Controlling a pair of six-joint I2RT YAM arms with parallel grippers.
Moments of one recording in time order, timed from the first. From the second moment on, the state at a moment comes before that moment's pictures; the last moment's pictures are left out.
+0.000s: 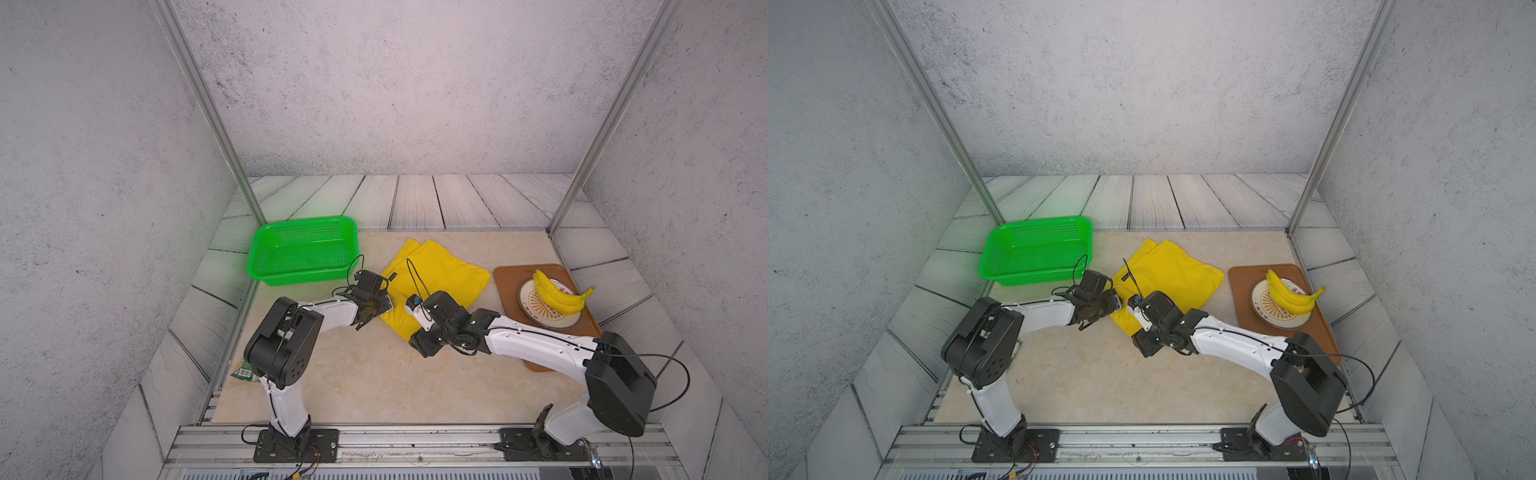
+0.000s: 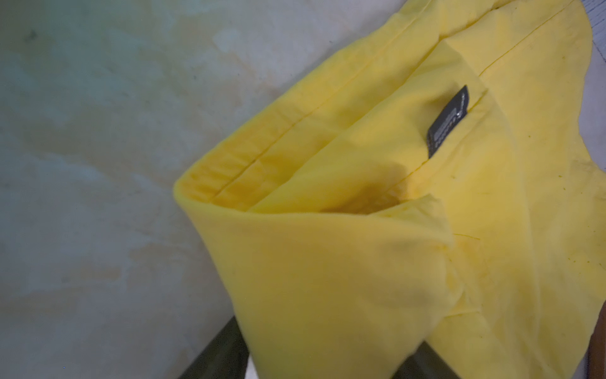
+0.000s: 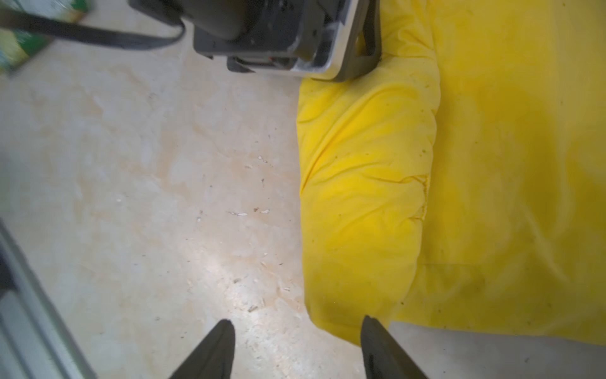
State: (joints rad) left arm -0.51 1.82 0.97 -0.08 0.01 -0.83; right arm 0.89 1.54 0.98 -0.42 -0.03 0.09
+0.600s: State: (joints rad) left arm -0.52 1.80 0.92 -0.03 0.03 -0.84; right arm 1.01 1.79 1.13 -0.42 0.27 -0.06
